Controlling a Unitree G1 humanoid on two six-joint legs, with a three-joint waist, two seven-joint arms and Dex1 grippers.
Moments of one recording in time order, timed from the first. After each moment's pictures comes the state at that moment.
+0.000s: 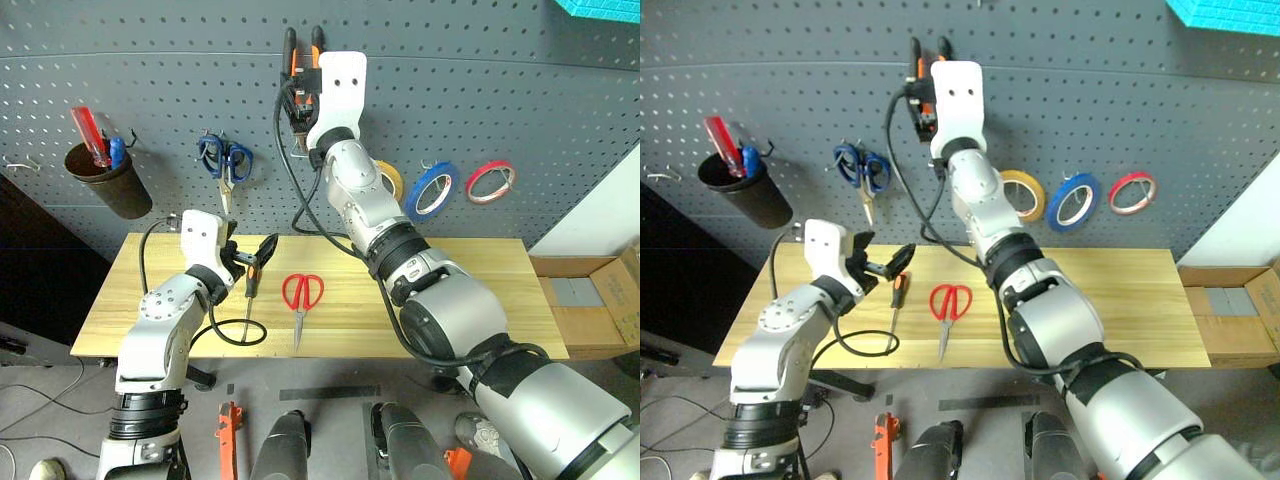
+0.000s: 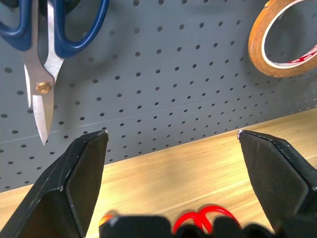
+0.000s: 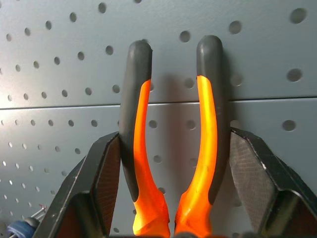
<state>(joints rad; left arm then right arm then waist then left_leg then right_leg) -0.28 0.40 0.17 -0.18 -0.31 0.49 -0.38 -1.42 0.19 0.01 1.10 0.18 -0.29 -0.09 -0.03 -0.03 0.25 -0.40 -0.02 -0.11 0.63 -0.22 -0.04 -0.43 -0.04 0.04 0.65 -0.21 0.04</state>
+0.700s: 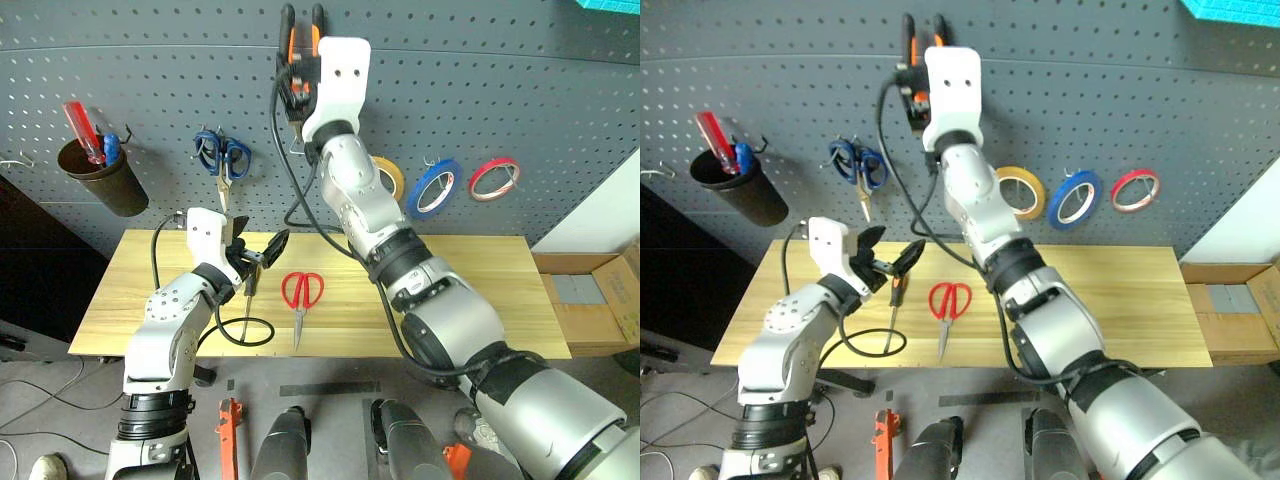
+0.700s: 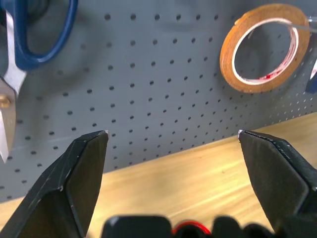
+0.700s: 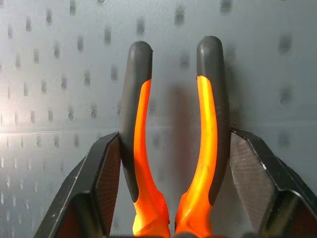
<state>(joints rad) -0.32 0.37 0.17 -0.18 -0.35 0.45 -0.45 -1.24 0.18 0.14 0.82 0.21 -0.25 -0.16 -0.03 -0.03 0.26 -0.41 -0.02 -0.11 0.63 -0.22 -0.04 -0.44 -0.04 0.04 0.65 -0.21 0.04</state>
